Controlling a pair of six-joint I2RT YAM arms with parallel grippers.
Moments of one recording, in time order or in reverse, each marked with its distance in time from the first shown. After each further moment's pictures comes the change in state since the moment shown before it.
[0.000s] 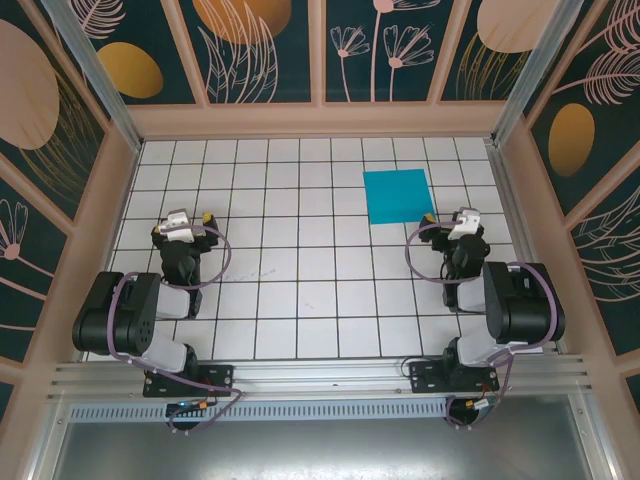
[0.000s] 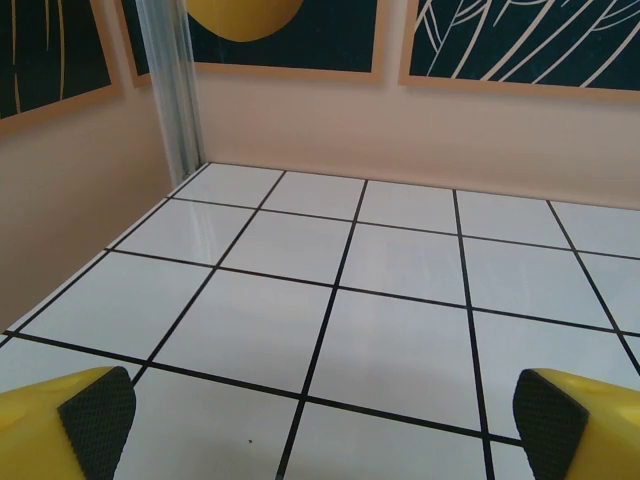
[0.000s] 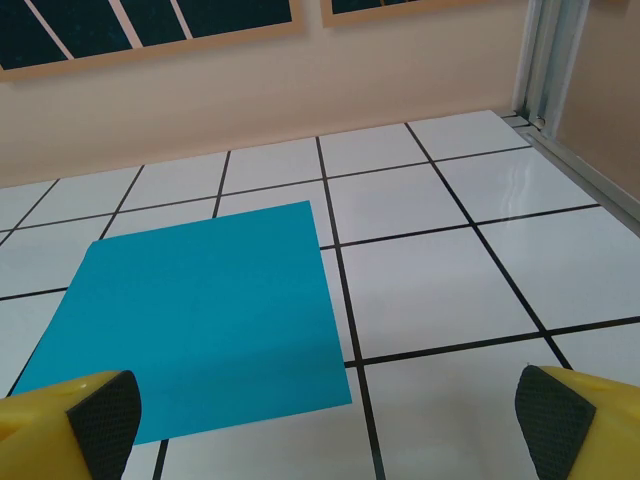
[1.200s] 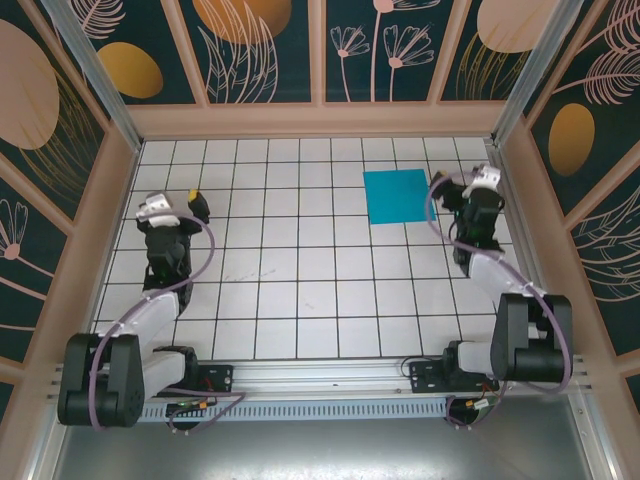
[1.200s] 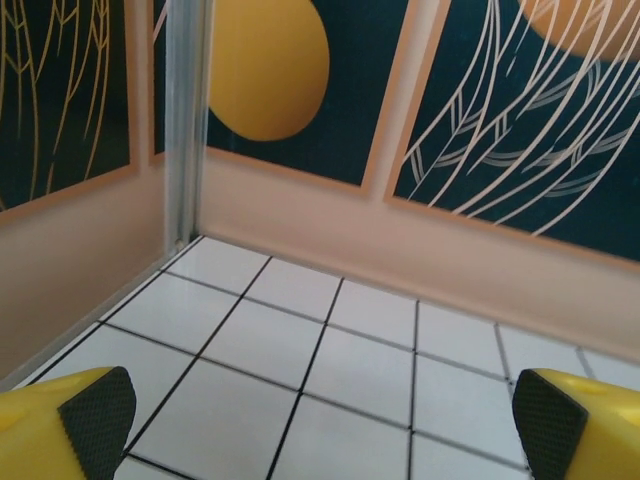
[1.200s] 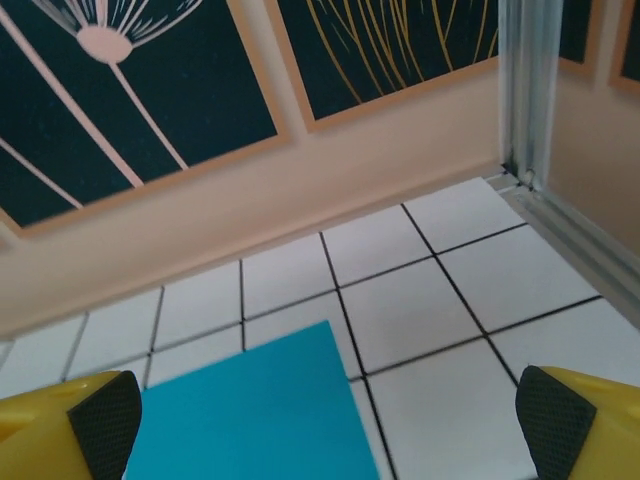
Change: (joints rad) left arm 0.000 -0.399 0.182 -0.495 -0.020 -0.181; right arm 0.005 -0.196 0.472 -0.718 0.051 0.204
